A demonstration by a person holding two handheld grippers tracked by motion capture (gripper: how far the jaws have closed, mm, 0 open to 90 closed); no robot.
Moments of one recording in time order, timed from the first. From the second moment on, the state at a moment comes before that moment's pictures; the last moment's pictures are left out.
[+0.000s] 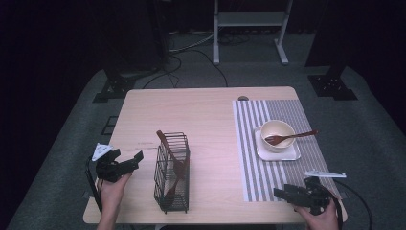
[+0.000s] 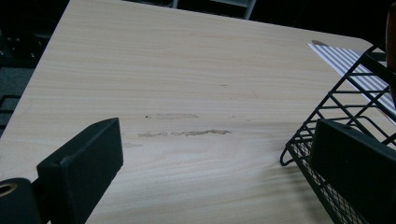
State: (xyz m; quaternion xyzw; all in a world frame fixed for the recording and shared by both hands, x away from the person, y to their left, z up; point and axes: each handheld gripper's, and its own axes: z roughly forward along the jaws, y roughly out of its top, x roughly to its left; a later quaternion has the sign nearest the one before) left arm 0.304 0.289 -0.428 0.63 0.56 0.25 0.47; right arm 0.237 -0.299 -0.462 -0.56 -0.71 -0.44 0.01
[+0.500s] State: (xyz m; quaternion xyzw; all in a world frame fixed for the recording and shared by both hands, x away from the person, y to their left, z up) left arm 0.304 0.287 -0.428 0.64 0.56 0.24 0.47; right arm 0.227 -0.299 -0.470 -0.56 -0.69 -0.45 0.01
